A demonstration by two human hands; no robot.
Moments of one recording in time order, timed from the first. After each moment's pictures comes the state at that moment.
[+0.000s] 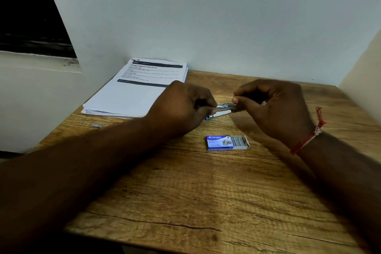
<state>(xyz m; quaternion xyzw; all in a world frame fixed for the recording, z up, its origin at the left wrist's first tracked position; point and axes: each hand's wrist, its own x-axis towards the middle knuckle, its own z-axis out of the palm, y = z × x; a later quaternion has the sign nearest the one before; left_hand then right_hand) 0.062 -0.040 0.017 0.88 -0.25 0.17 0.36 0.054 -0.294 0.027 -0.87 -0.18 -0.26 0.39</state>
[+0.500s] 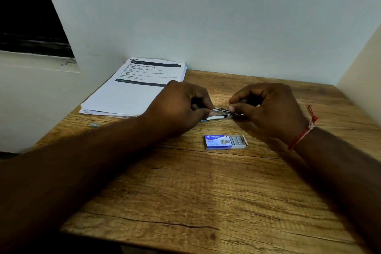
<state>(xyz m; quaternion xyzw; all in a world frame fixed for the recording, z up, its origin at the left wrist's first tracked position) 0.064 -0.038 0.017 0.89 -0.23 0.13 0.38 0.062 -0.299 0.025 -0.87 -0.19 -0.19 0.41</state>
